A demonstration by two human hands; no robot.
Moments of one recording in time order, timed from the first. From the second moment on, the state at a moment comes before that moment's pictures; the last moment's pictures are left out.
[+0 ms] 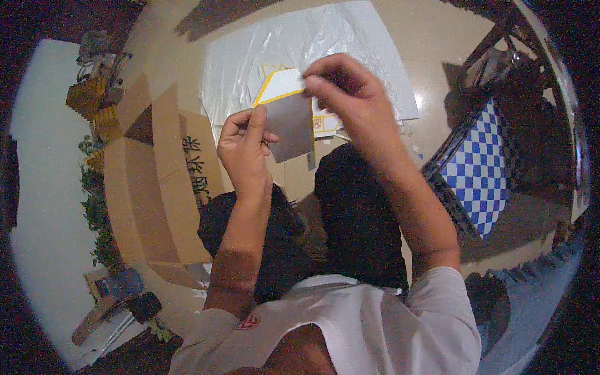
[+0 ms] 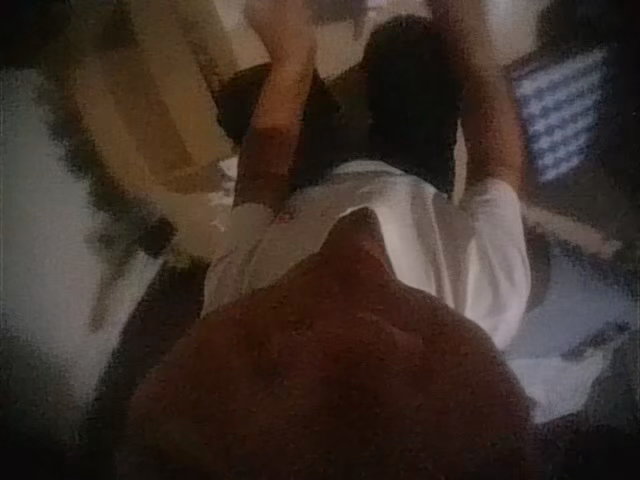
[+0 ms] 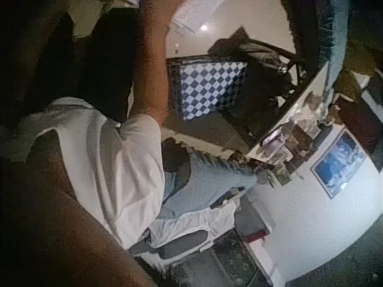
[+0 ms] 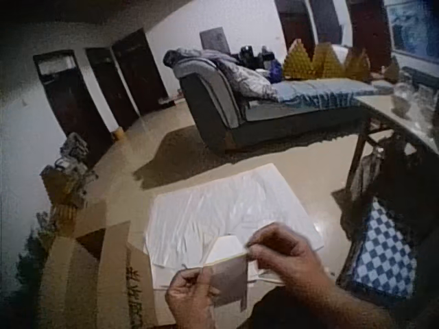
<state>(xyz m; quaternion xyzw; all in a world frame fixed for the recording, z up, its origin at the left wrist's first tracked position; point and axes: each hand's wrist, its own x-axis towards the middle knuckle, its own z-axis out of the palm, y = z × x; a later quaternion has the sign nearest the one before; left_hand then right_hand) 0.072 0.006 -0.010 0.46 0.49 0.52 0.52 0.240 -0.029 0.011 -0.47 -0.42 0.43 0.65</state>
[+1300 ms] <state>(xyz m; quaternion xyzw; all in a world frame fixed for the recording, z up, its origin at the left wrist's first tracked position) 0.043 -0.011 0.008 0.76 0.29 0.58 0.08 0.164 -0.042 0.030 -0.45 -0.26 0.55 0.65</state>
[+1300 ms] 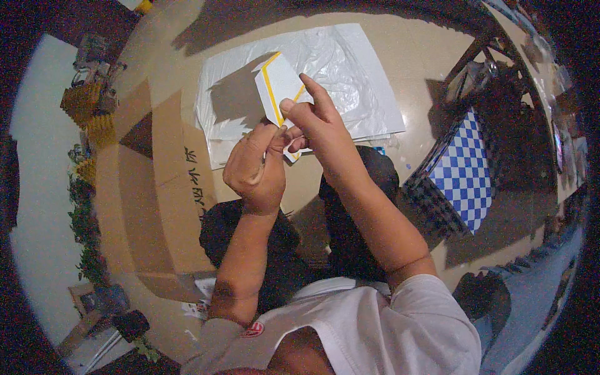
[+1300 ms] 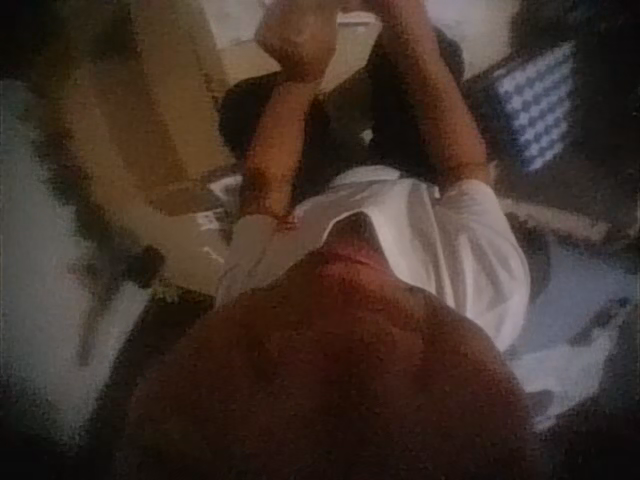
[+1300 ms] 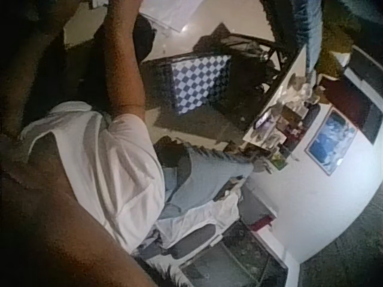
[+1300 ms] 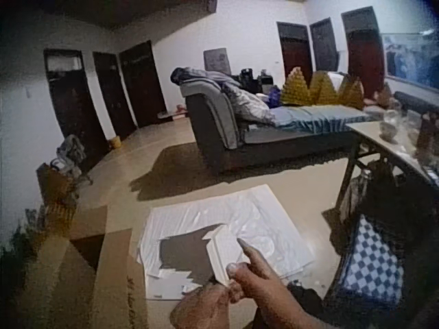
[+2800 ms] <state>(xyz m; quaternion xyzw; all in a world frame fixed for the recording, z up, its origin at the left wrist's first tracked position) 0.088 0.001 -0.037 0.47 0.35 0.42 0.69 0.293 -0.038 -0.064 -0.43 -0.51 0.40 0.63</state>
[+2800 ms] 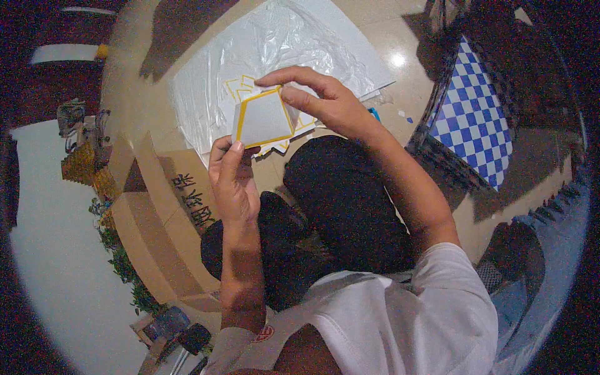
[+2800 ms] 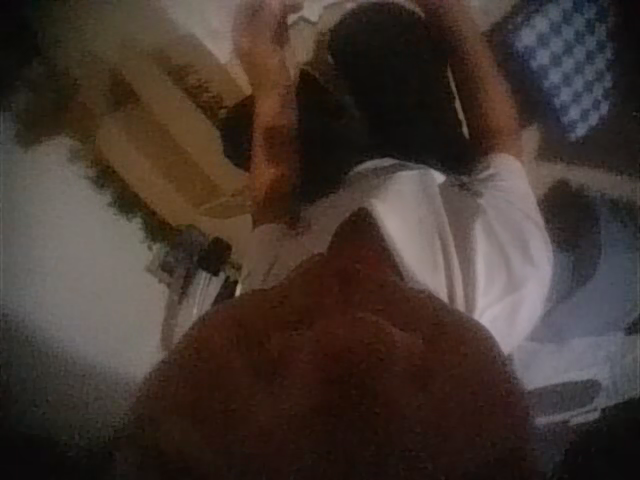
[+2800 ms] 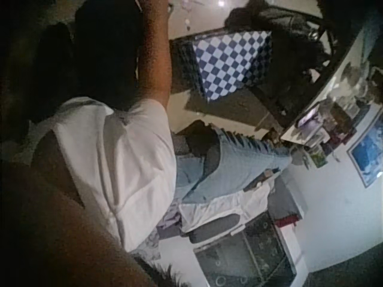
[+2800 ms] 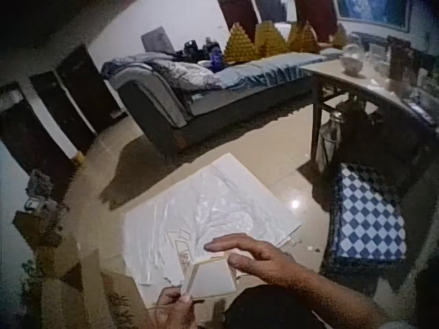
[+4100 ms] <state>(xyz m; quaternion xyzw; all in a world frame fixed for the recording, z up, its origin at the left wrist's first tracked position) 0.046 -0.001 -0.003 0.42 0.27 0.26 0.82 0.279 -0.050 -0.006 -0.37 -0.66 0.38 0.54</state>
